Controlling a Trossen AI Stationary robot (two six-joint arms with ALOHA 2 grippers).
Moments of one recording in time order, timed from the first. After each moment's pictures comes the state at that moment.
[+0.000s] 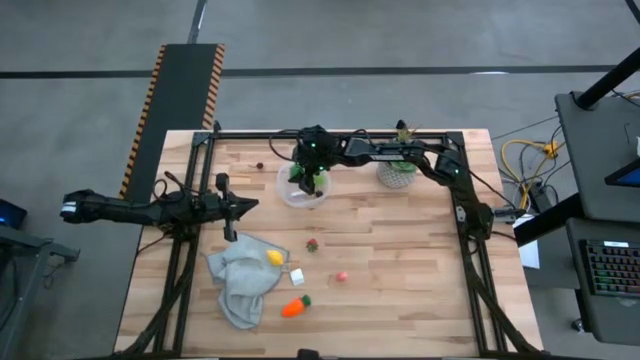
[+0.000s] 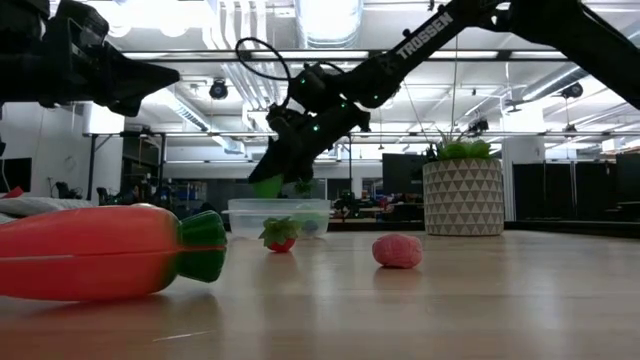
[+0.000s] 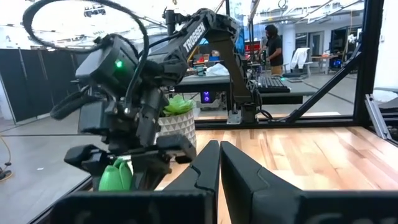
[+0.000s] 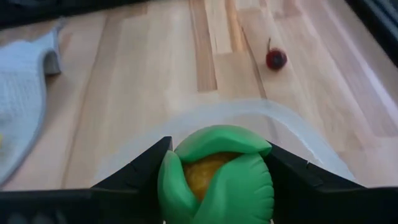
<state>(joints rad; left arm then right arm) -0.05 0.35 0.00 0.42 -0.24 0.11 -0.38 2.23 1.69 -0.15 -0.37 -0.09</state>
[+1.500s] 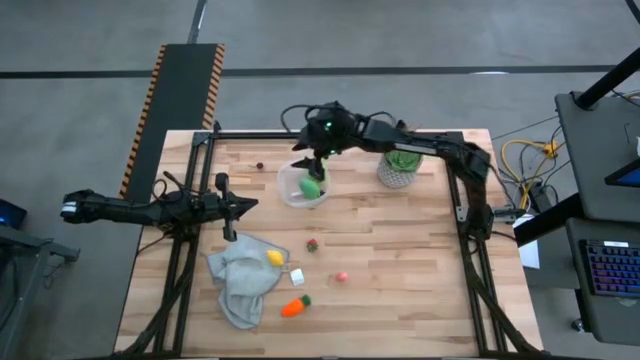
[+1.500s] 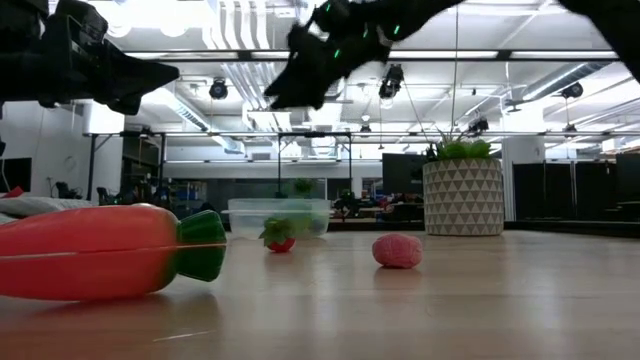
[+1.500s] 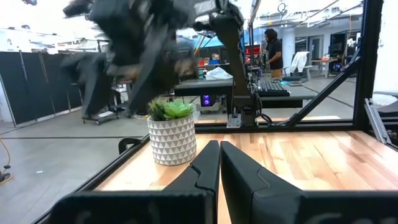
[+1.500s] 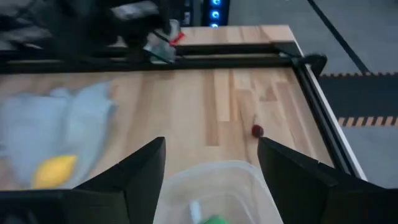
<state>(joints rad) -0.05 0.35 0.00 0.43 -0.24 0.11 -0.37 1.97 1.73 -0.32 -0.37 -0.18</state>
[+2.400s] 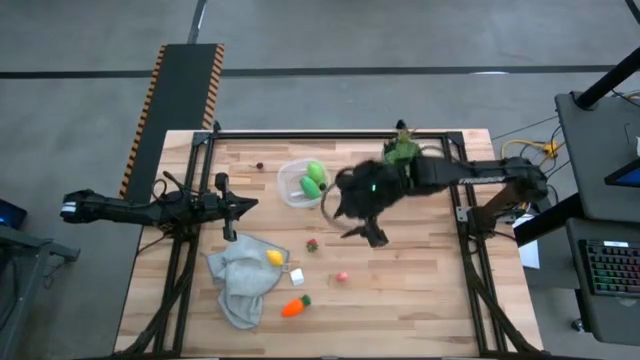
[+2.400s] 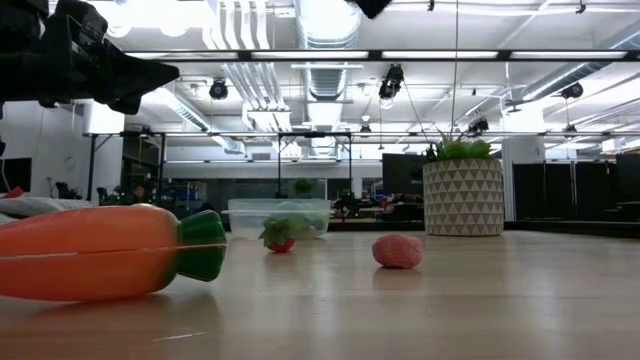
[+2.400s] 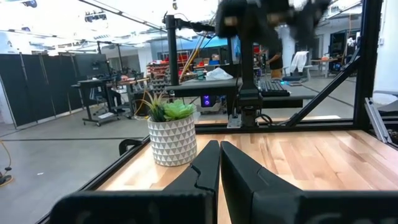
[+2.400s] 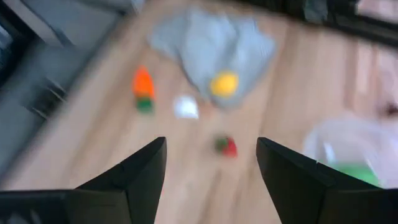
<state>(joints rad) -0.05 0.35 0.00 0.43 -0.24 0.12 0.05 1.57 1.56 -0.78 -0.26 -0.25</state>
